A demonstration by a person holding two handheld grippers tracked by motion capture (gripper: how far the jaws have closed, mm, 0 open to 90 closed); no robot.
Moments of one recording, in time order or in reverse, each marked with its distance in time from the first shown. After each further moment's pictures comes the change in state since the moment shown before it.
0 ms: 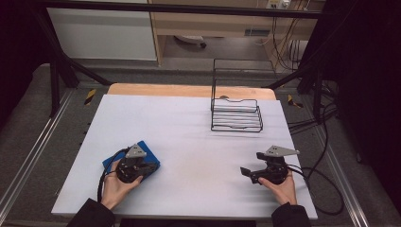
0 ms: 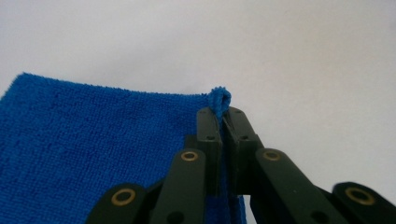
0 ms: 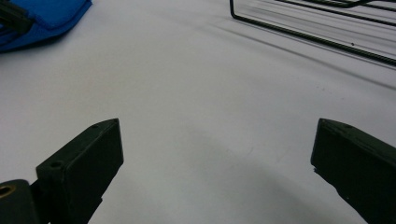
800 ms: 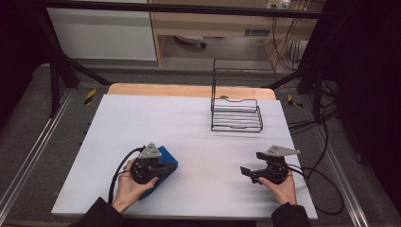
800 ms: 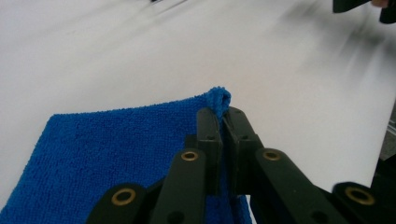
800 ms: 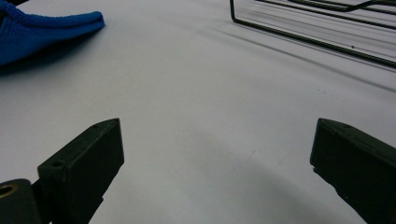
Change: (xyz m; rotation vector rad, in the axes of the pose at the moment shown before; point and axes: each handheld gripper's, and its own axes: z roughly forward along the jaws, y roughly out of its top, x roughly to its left) left arm -0.048 0.039 0.004 -0.079 -0.142 0.054; right arm 0.000 0.001 -0.001 -0.014 0.005 0.009
